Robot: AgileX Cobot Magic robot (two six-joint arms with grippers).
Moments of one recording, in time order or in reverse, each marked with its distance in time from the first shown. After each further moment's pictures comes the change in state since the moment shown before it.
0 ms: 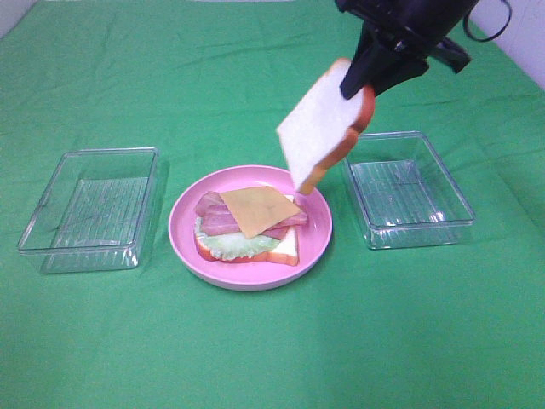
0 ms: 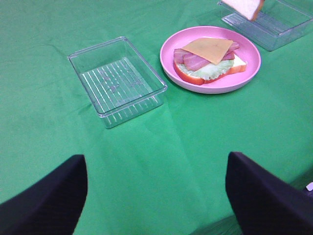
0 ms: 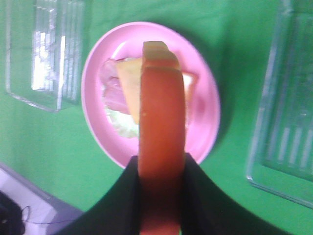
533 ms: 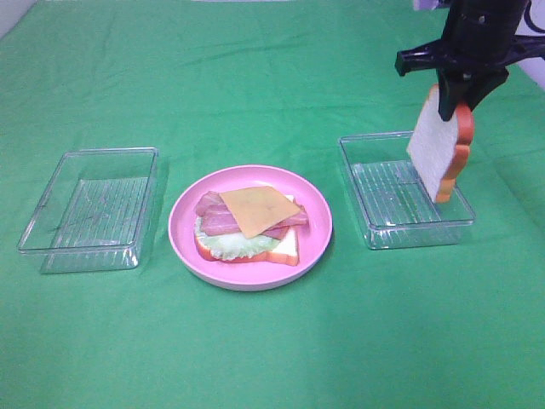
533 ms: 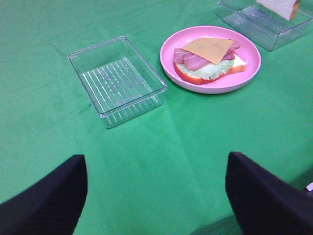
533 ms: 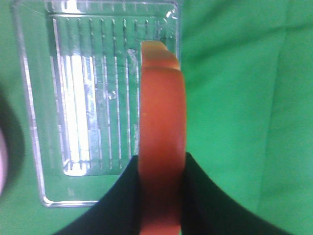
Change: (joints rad) left arm 0.000 0.000 0.000 0.000 0.000 0.000; right arm -0.033 0.091 -0.104 -0.641 0.055 0.241
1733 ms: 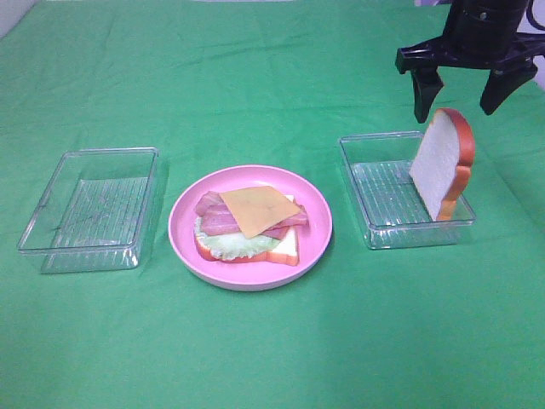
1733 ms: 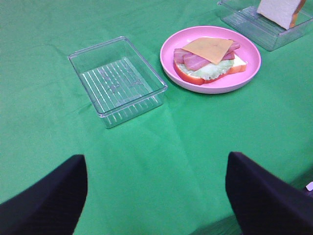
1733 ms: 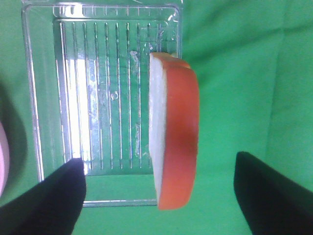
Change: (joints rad) left arm 0.000 0.000 0.000 0.000 0.000 0.000; right arm 0.000 0.002 0.000 0.002 0.000 0.011
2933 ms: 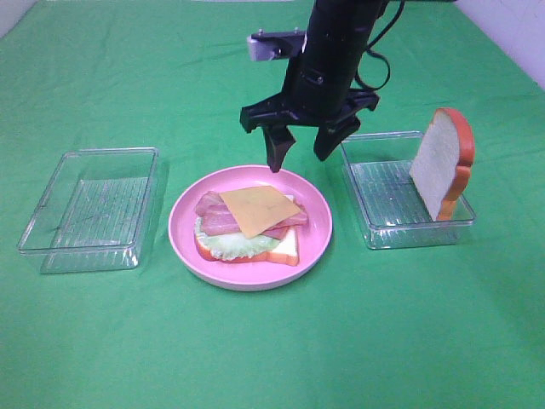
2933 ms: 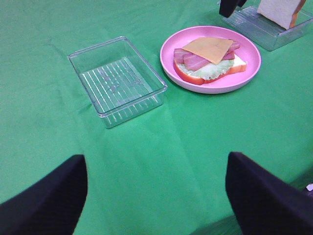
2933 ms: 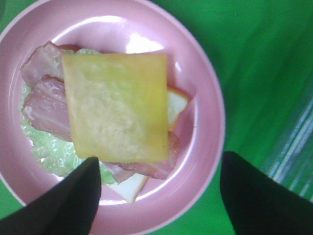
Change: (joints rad) left arm 0.000 0.000 0.000 0.000 0.000 0.000; right arm 0.327 0.112 0.003 0.183 -0.173 -0.069
